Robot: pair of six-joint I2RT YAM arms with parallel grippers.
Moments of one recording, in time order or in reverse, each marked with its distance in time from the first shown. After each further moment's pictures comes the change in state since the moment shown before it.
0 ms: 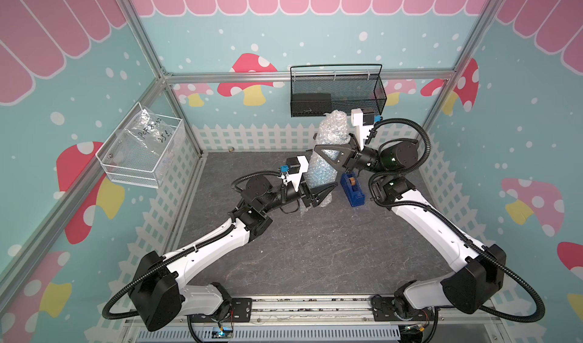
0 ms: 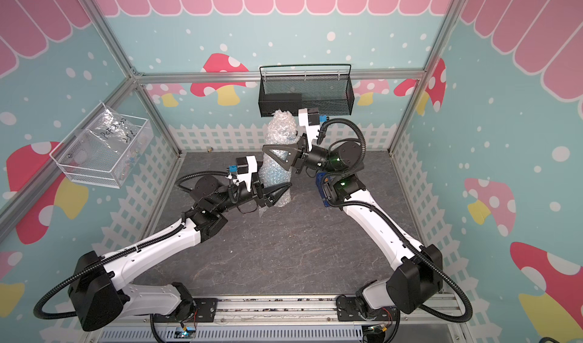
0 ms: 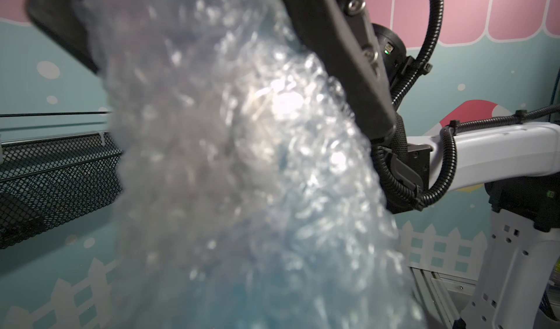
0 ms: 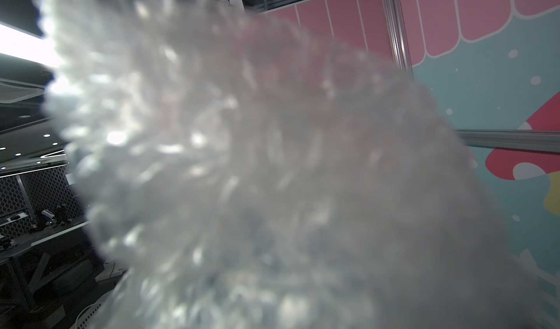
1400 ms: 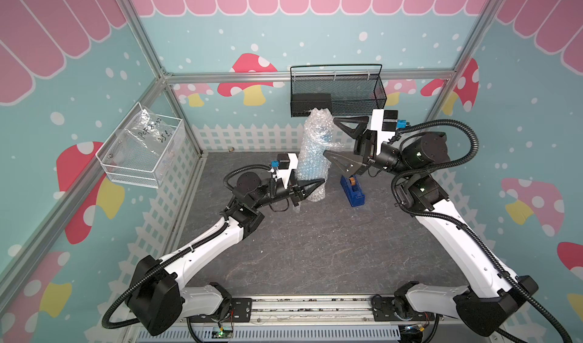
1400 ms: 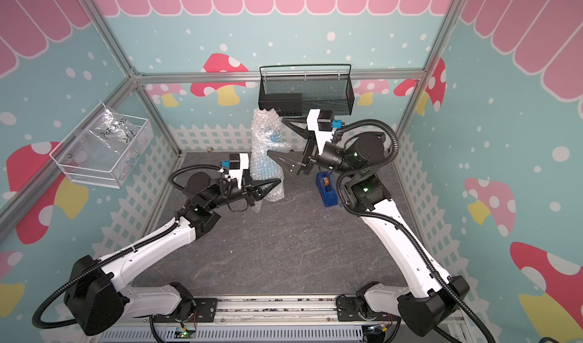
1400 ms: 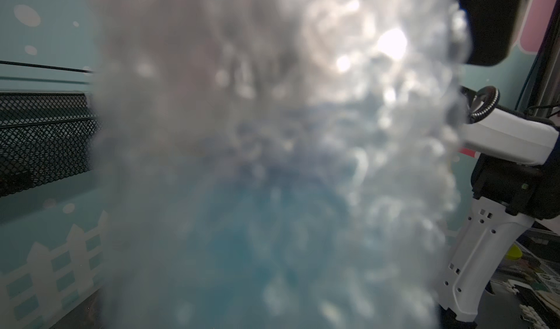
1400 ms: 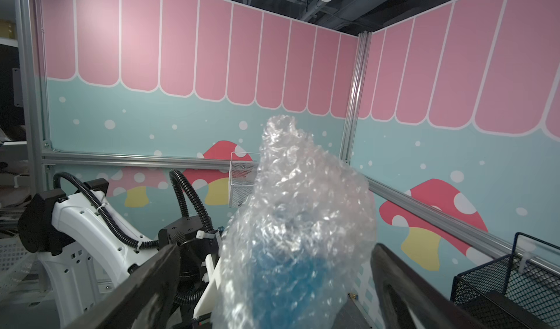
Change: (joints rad) left arm 0.150 -0.037 -0.052 0.005 0.177 -0.168; right arm -0.015 -0.181 0.094 -0.451 0.104 -0.616
